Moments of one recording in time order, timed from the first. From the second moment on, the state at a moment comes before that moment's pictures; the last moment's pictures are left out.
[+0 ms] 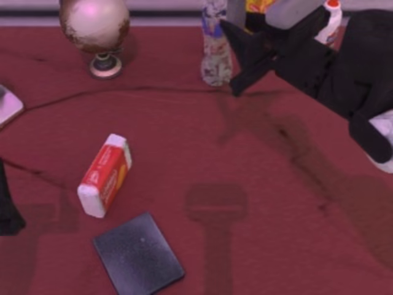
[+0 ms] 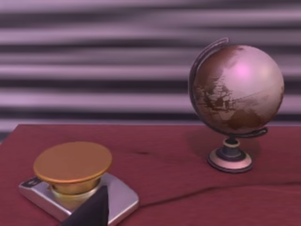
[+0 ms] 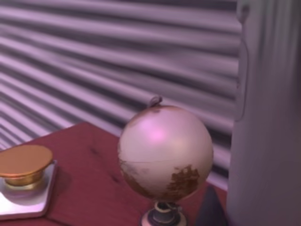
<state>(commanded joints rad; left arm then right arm) 0.00 0.00 0.00 0.00 0.00 0.00 0.49 1.72 0.90 0.82 -0.27 0.02</state>
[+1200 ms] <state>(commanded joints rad) -0.02 0.03 0.03 0.02 0.02 0.00 0.63 1.60 0.75 0.89 -0.14 0.03</state>
